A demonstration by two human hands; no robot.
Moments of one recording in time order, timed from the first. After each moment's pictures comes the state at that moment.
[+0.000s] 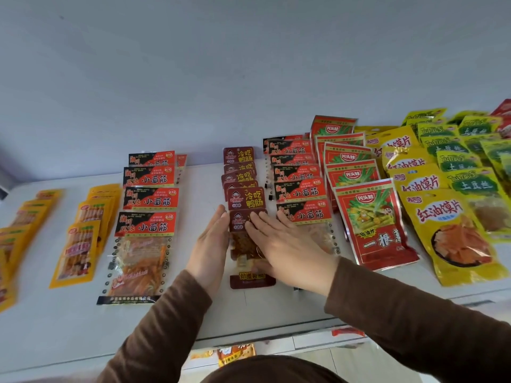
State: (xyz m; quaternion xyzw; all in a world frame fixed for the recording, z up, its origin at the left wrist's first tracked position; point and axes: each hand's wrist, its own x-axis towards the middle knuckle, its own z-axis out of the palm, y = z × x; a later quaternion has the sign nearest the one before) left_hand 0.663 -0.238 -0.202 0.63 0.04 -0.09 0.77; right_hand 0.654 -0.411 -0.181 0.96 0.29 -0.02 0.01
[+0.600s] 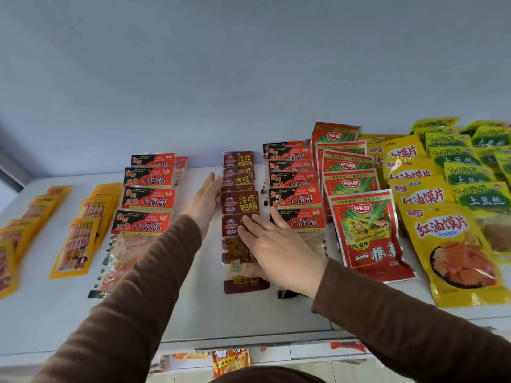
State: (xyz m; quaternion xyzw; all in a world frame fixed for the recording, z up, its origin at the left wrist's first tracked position) left_hand 0.743 -0.242 -0.170 0.75 0.07 -0.07 0.65; right_hand 0.665 -0.422 -0.176 0.94 0.34 0.01 0.03
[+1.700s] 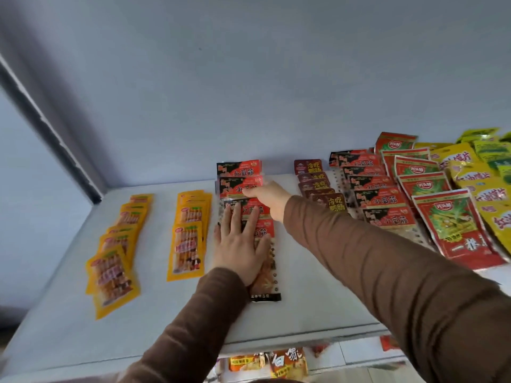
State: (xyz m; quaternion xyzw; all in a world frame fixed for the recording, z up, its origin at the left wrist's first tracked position) left_hand 0.683 -0.085 -0.212 0.98 -0.09 0.04 0.19; right_hand 0.782 -0.195 -0.151 0.72 -0.13 -0.13 -0.67
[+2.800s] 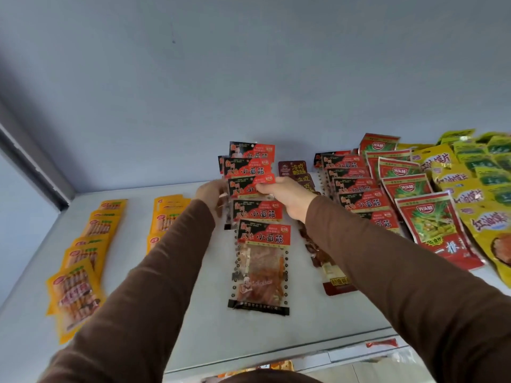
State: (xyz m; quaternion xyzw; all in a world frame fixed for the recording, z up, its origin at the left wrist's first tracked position) left_hand 0.819 -0.085 -0.176 0.64 0.18 -0.12 0.74; right_hand 0.800 -0.267 -0.159 0.74 -0.10 -0.13 -0.65
